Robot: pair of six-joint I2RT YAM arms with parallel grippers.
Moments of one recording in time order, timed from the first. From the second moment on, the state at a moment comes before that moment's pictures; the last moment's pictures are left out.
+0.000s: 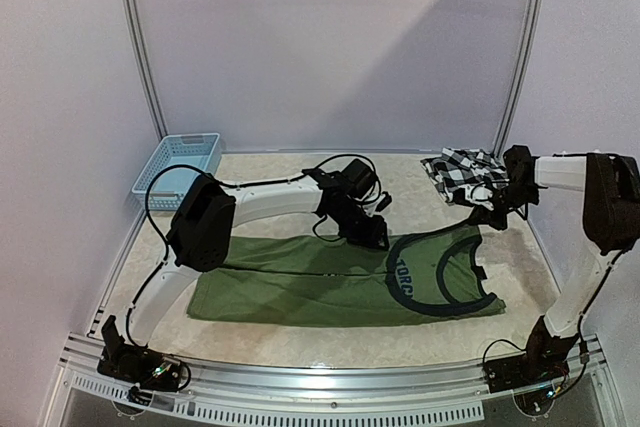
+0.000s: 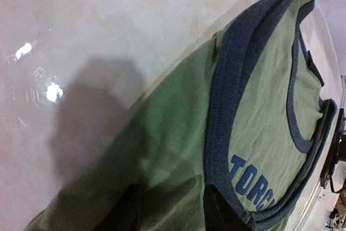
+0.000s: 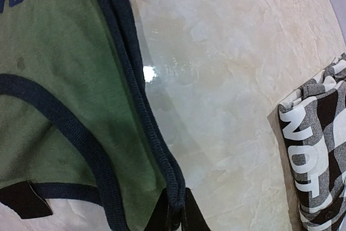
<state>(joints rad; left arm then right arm) -0.89 2.57 2.18 -0.64 0.36 -0.38 -0.05 1.79 1.16 -0.62 -0.44 -1.35</state>
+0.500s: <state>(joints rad) -0.89 2.55 2.15 -0.64 0.36 -0.37 -0.05 1.61 0.78 -0.26 -0.36 -1.60</state>
